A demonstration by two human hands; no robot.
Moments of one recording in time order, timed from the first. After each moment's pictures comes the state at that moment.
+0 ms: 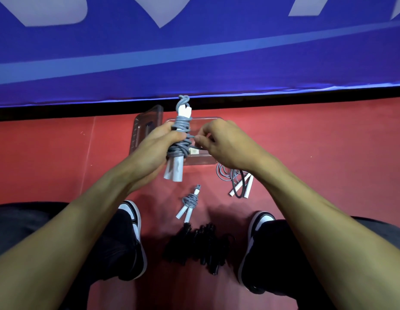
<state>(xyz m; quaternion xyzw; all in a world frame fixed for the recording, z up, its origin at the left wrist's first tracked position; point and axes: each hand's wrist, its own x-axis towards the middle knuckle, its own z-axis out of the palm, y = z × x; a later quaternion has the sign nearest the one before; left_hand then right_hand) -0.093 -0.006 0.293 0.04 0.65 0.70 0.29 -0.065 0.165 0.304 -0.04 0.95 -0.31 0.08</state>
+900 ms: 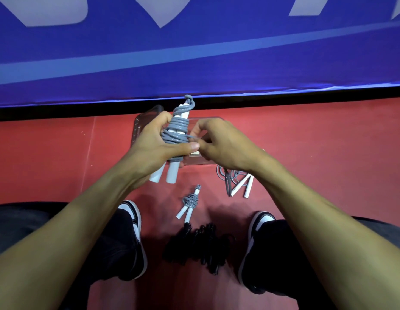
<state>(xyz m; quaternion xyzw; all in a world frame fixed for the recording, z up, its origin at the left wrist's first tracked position) -0.090 -0.013 0.299 0.13 0.70 0.66 0.23 -0.059 0.160 0.312 -0.05 0.91 -0.40 0.08</state>
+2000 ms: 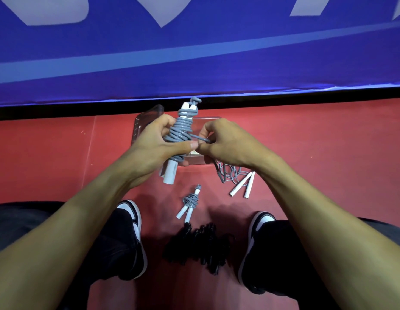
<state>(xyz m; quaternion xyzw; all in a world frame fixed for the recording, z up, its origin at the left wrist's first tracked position) -0.092 -0.016 0.300 0.09 0.71 0.64 0.27 -0.060 0.164 0.315 0.01 0.91 -0.38 0.14</state>
